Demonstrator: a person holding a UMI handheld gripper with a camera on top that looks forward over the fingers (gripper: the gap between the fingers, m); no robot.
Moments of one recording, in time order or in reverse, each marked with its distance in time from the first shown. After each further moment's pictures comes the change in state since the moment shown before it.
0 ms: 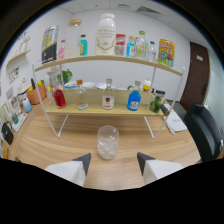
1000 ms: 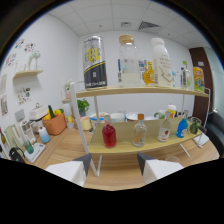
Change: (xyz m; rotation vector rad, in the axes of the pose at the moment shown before) arm -0.175 -0.099 0.029 0.317 -0.127 0.082
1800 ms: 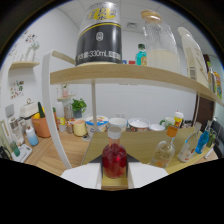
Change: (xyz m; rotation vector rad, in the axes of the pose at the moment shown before) arm -0.010 -0.014 0.119 0.035 0.032 -0.072
